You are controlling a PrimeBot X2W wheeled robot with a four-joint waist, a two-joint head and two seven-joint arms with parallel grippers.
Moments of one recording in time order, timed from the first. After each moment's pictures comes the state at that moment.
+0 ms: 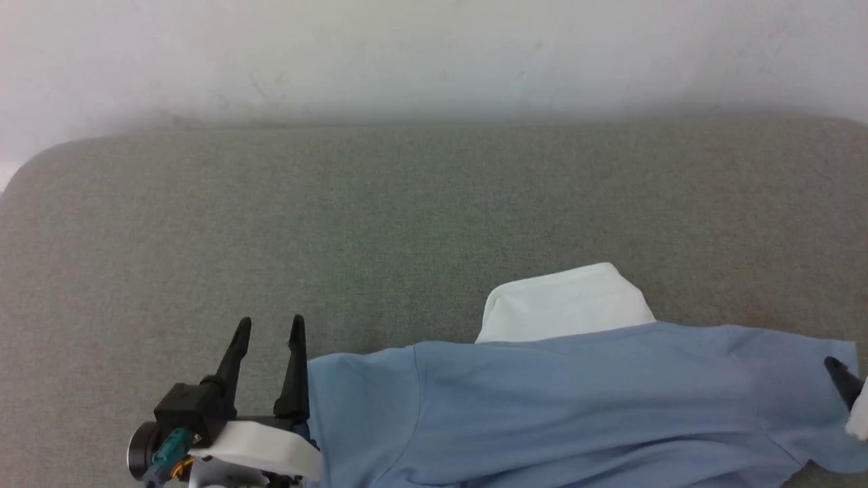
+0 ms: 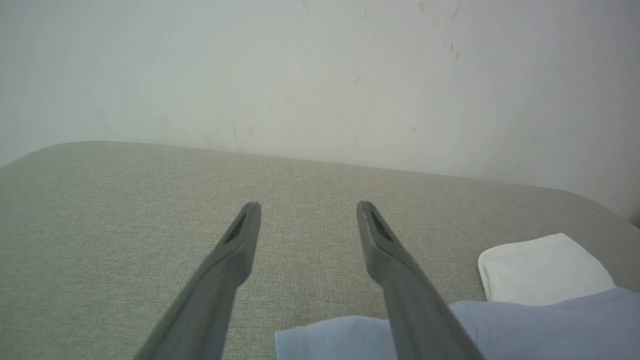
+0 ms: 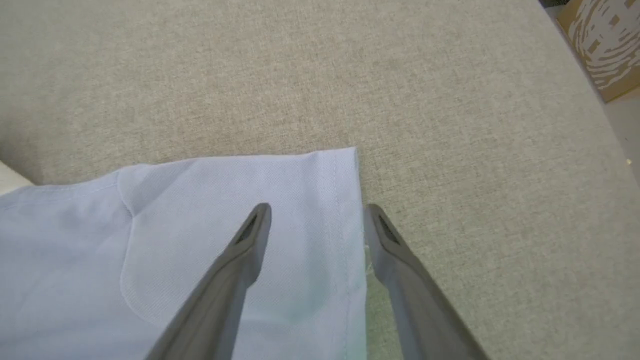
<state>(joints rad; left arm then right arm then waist) 0.01 0.23 -0.24 0.05 -0.40 0.15 -0.26 -0.14 -0.35 -0.28 0.39 0.40 0.13 0.50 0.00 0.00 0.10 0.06</state>
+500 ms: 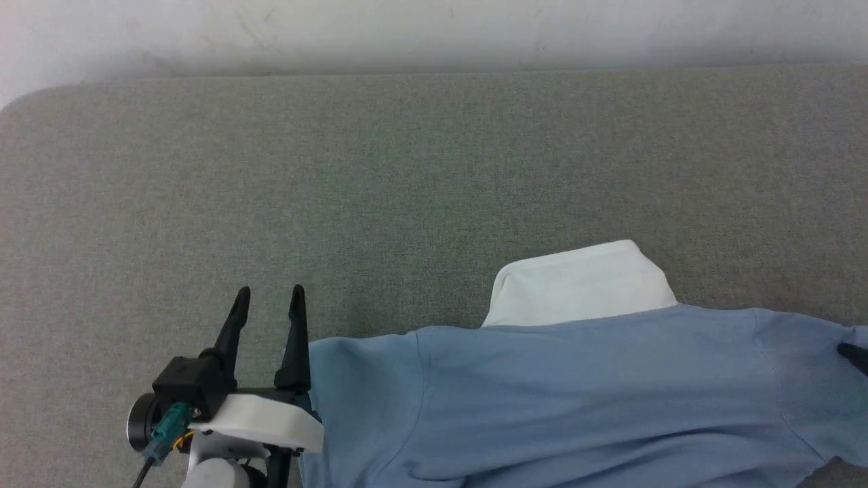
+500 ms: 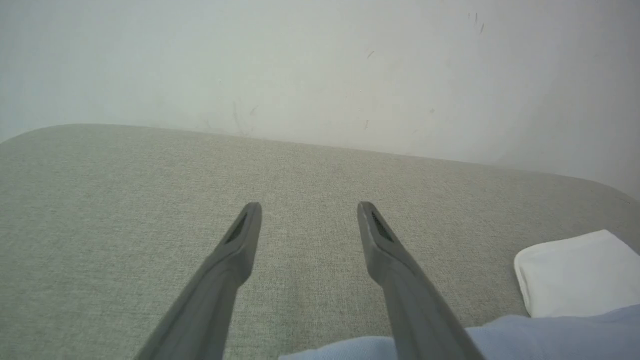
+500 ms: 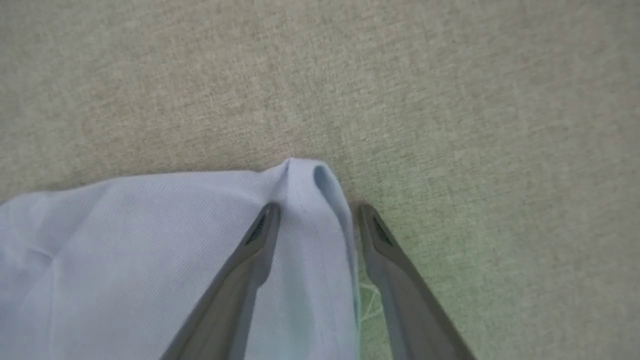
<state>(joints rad) -0.06 0.22 -0.23 0.06 -0.38 0.13 -0.26 -0.31 -0.47 -0.18 0.57 0.53 0.12 0.73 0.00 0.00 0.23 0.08</state>
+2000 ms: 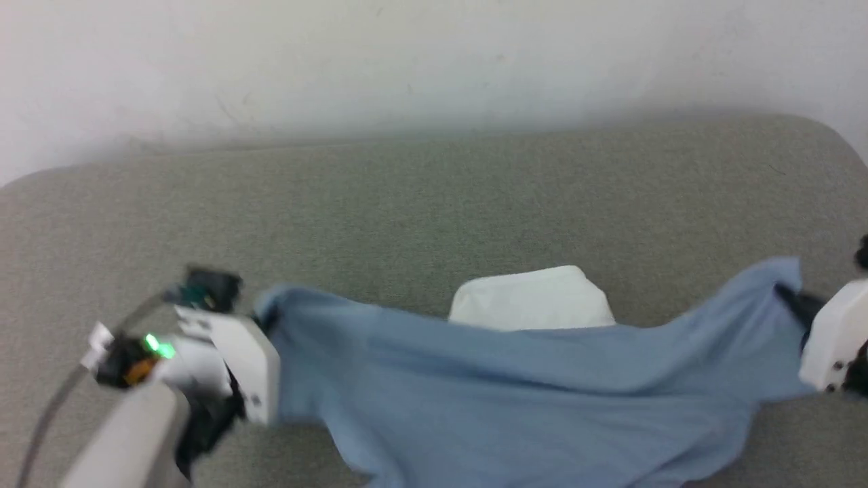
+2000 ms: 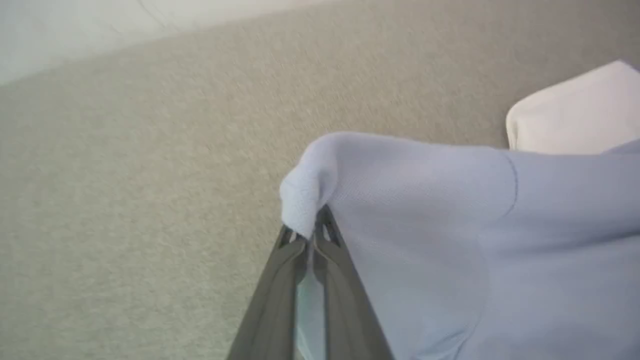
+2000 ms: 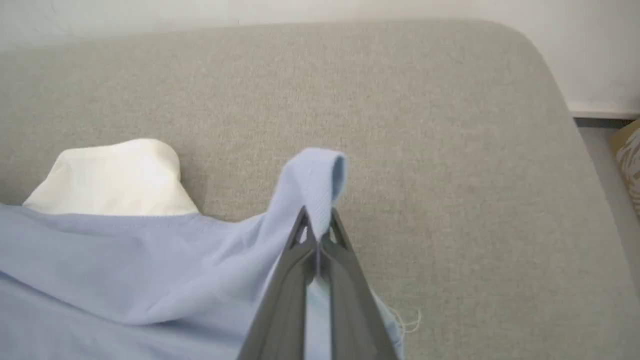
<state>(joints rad) -0.25 0.43 -0.36 0.19 -0.48 0.00 0.46 -0.21 -0.47 0.02 0.17 0.59 0.13 0.59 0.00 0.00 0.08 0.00</state>
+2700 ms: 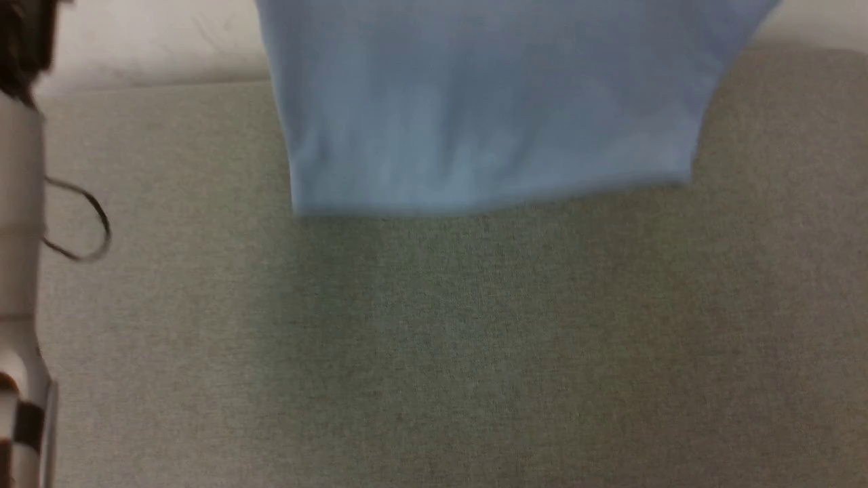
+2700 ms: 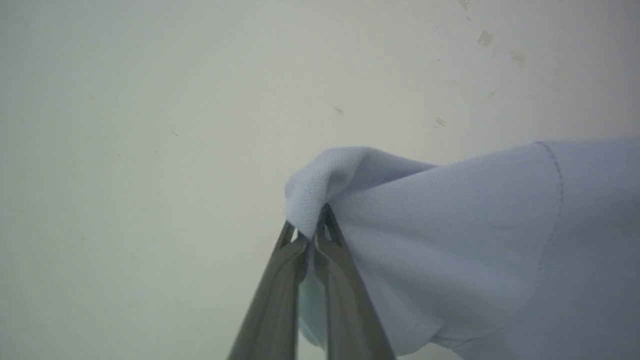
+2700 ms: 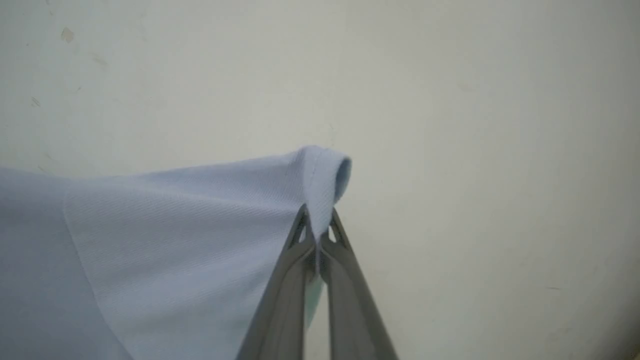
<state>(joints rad) -1.15 0.44 -0.22 0.53 -0.34 0.03 0.05 -1.09 -0.51 0.04 0.45 0.36 0.13 0.16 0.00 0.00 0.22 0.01</state>
